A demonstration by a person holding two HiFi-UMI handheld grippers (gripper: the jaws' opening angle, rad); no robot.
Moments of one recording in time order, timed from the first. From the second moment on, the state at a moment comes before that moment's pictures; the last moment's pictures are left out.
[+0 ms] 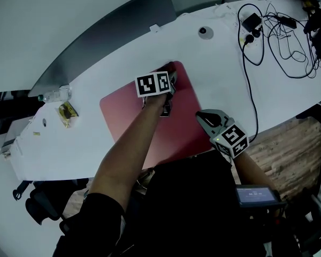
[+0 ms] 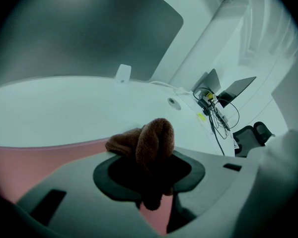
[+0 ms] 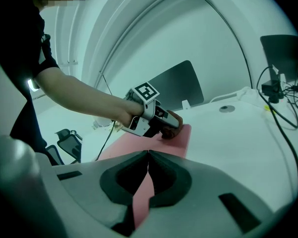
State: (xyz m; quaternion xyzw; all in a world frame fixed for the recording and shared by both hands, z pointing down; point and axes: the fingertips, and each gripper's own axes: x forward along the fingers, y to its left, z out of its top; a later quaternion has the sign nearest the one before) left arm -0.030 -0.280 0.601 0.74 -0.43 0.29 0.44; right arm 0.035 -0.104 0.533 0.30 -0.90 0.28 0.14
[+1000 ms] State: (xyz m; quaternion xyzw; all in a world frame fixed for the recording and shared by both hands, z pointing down) left arm 0.016 -0.224 0.608 0.75 -0.32 0.22 0.54; right arm 0.041 -0.101 0.527 0.31 -0.90 0.28 0.13
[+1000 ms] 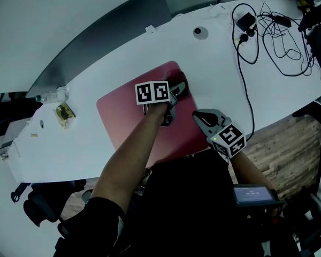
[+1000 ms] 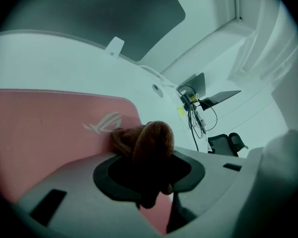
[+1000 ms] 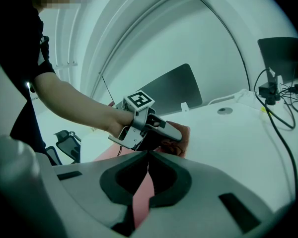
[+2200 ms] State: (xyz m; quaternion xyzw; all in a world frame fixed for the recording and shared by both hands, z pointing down) left arm -0.131 -0.182 0.610 0.70 -0.40 0.22 0.54; right arm -0.012 -0.085 0.519 0.26 -0.92 0.25 0.15
